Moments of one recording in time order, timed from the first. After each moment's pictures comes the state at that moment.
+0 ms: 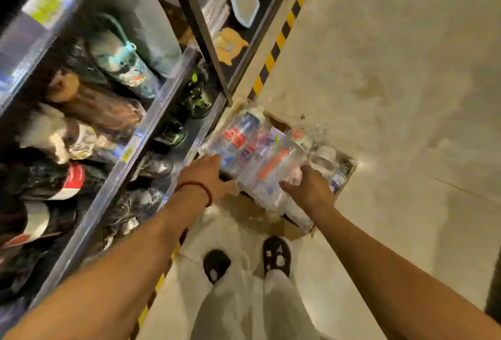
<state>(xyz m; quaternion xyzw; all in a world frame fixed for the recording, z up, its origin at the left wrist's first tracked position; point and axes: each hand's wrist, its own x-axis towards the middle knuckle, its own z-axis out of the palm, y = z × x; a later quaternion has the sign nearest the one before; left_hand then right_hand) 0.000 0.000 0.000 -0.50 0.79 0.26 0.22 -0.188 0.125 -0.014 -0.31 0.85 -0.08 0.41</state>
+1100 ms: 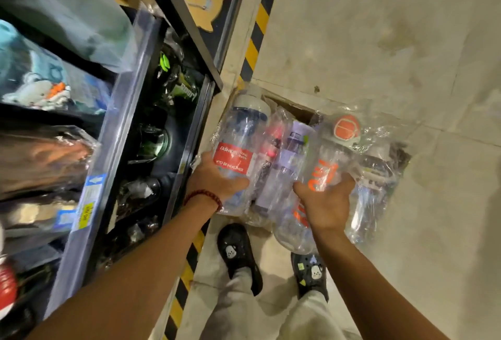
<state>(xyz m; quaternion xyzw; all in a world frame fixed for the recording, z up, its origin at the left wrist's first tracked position) -0.002 -0.100 -0.167 -0.62 0.63 0.45 0.13 -0.136 0.044 -0.145 0.10 0.86 -0.35 0.37</state>
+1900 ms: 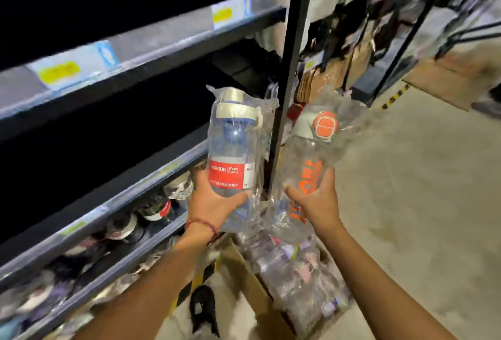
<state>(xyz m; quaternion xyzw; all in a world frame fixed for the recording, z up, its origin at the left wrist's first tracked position) 0.056 0.014 0.258 -0.67 0.49 0.40 -0.39 -0.144 0.027 0.264 -0.42 0.64 -0.49 0.41</state>
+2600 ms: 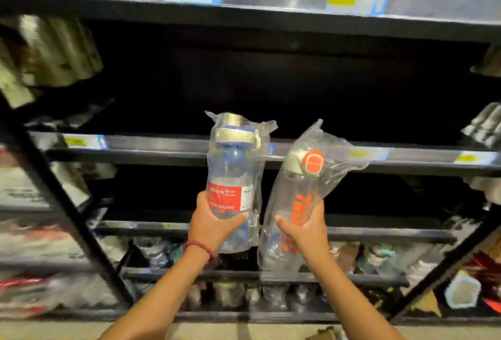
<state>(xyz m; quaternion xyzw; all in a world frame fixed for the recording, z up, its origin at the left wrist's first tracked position) 0.360 0.236 0.381 -0.72 0.30 0.16 -0.60 0.199 0.125 0.376 -0.63 0.37 -0.36 0.58</state>
